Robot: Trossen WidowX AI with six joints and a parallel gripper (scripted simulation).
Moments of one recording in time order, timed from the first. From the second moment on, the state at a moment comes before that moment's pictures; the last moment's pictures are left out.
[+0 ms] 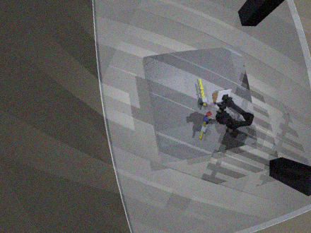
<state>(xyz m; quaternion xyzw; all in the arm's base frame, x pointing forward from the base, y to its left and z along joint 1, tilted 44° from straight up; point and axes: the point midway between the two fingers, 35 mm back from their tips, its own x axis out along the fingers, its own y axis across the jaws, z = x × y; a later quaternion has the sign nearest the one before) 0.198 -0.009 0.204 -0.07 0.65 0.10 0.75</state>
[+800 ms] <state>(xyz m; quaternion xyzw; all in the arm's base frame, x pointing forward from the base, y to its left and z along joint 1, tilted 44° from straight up) 0.181 0.024 0.166 -0.05 0.68 0.31 0.66</state>
